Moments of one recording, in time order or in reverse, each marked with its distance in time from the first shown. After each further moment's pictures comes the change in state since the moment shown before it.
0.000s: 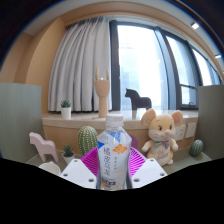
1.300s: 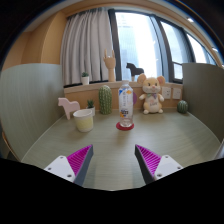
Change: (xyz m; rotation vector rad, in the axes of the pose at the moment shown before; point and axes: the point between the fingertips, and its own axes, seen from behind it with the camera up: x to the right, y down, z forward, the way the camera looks) arm -0.059 0.137 -0.257 -0.265 -0.006 0.053
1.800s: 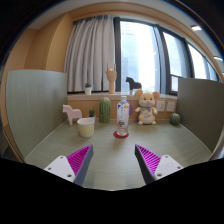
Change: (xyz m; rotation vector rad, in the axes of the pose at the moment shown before) arm 0.002 -0.034 -0.070 0.084 0.030 -0.064
